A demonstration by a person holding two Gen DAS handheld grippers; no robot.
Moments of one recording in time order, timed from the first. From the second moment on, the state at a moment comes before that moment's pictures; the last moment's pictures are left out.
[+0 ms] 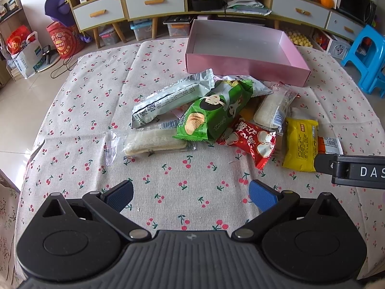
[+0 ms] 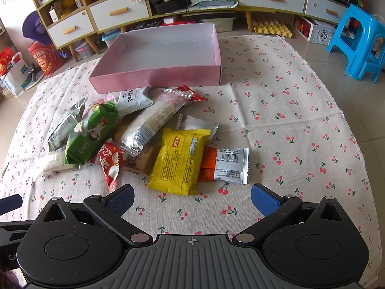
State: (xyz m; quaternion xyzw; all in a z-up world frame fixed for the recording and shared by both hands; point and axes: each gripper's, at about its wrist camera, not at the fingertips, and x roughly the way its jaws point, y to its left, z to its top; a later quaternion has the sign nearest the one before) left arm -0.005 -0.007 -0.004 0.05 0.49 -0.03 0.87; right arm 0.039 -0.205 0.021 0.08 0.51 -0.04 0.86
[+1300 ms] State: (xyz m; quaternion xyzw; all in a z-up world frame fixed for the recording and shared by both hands) left arm 0.071 0.035 -0.004 0.10 0.44 -0.12 0.88; right arm 0.113 -0.228 0.019 0.20 0.53 0.03 0.82
